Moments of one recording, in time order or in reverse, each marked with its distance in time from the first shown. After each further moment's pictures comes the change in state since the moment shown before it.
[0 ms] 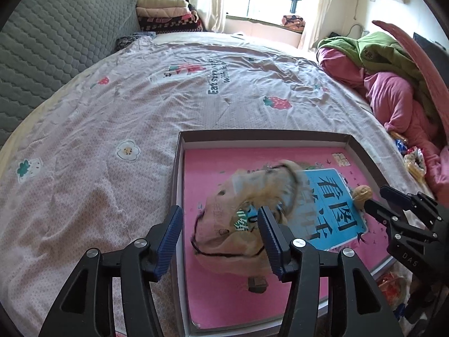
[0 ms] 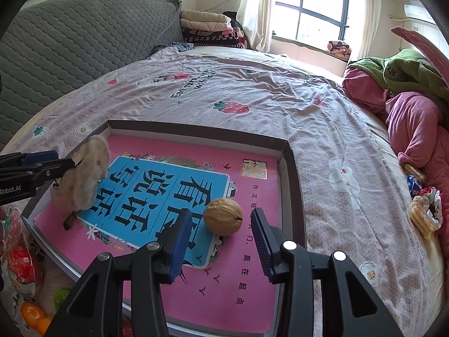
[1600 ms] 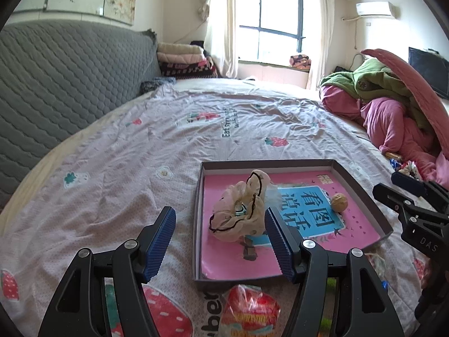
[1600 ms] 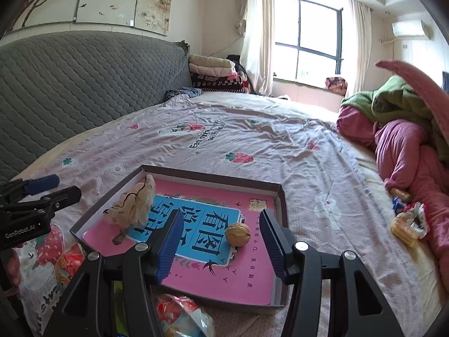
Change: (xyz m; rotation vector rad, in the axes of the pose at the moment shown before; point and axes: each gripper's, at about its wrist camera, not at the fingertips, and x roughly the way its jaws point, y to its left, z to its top) left arm -0.106 -0.016 -0.051 0.006 -0.263 0.092; right arm -0.096 0.015 -0.009 -0.004 -0.249 0.023
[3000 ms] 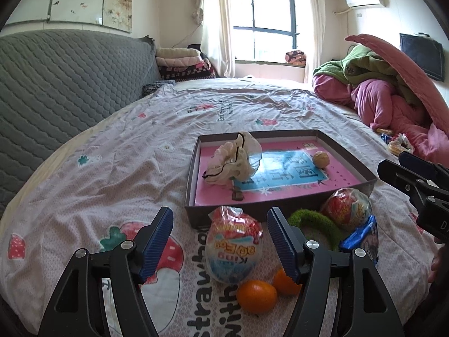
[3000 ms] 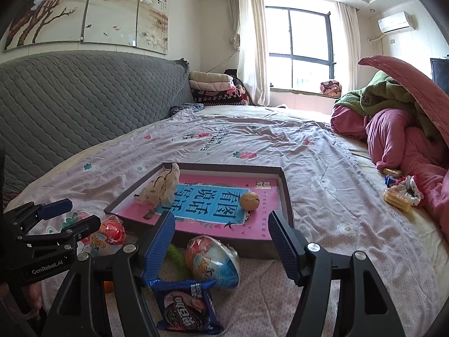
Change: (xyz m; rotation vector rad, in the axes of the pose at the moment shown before) left arm -0.051 -0.021 -0.069 0.051 -0.001 0.027; right arm -0.069 0.012 -0.056 0.077 -0.079 0.034
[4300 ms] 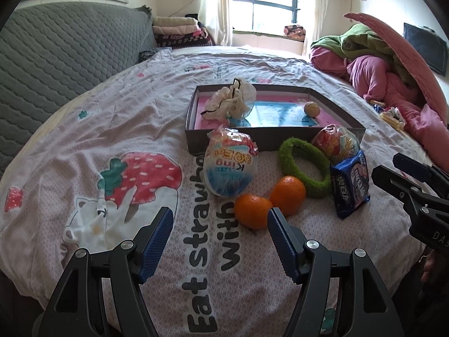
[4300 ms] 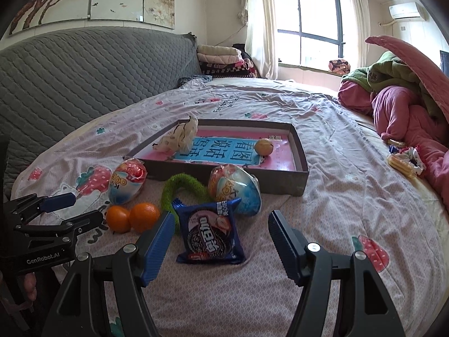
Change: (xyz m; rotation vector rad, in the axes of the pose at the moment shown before) left arm -0.022 0.006 -0.056 -0.020 0.172 -0.037; right arm -0.022 0.019 -0.050 -0.011 0.146 0.033
